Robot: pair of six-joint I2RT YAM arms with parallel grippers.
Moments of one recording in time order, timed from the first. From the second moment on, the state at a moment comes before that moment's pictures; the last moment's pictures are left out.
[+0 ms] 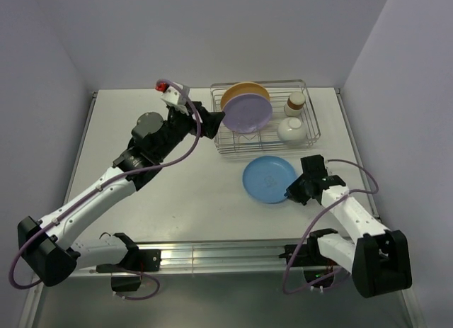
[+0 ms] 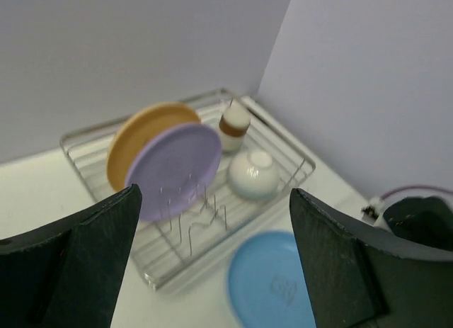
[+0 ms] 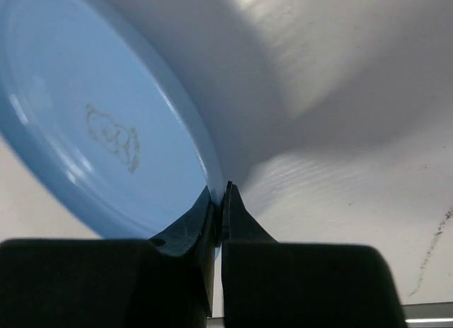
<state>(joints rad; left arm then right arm) -0.71 1.18 1.07 0.25 -0.04 -0.24 0.14 1.06 0.50 -0.59 -0.02 1.01</state>
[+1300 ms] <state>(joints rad) -0.72 1.52 1.39 -0.35 0.75 -0.30 0.31 0.47 0.99 -0.97 -0.09 0.78</state>
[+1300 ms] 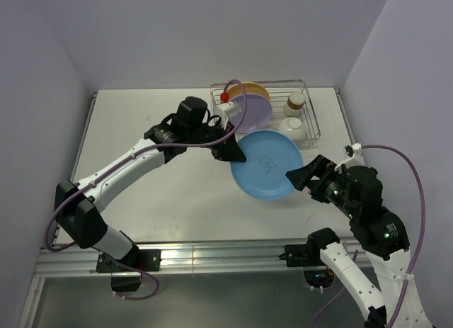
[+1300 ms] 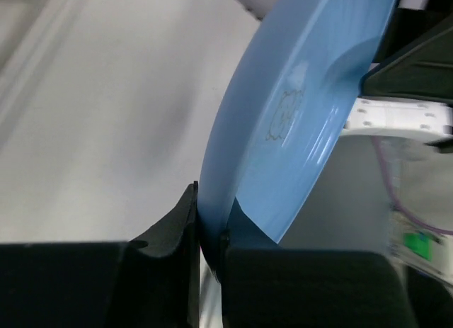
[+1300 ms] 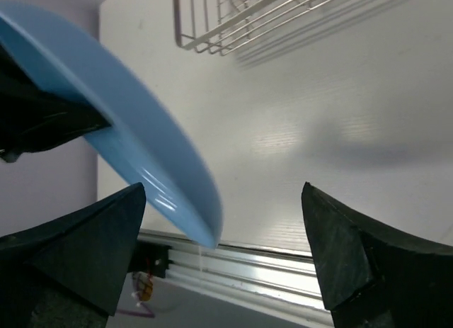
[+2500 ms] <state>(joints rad) -0.61 1.54 1.17 0.32 0.21 0.52 0.31 0.29 0.82 -1.13 0.02 0.81</state>
